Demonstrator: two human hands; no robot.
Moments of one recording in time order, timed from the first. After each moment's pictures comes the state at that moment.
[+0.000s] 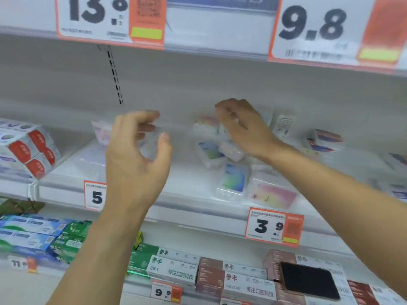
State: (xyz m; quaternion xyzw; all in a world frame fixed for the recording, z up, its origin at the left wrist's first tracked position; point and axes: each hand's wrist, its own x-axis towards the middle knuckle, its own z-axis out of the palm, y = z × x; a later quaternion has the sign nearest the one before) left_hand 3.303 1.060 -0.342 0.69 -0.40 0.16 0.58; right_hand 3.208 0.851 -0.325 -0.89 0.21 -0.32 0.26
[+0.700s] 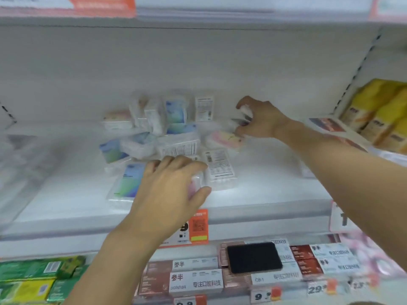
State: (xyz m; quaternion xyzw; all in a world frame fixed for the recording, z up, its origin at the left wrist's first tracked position) left_hand 3.165 0.922 -0.388 0.74 -0.64 0.06 0.19; right_hand 3.026 0.651 -0.362 -0.87 0.46 -0.14 0.13
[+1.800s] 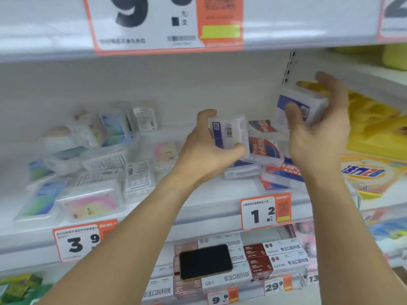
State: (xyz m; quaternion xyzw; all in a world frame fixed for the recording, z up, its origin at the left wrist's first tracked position) left_hand 2.994 0.785 -0.342 0.66 -0.57 -0.19 0.45; right_hand 2.819 0.727 -0.330 -0.63 0.42 -0.64 0.13
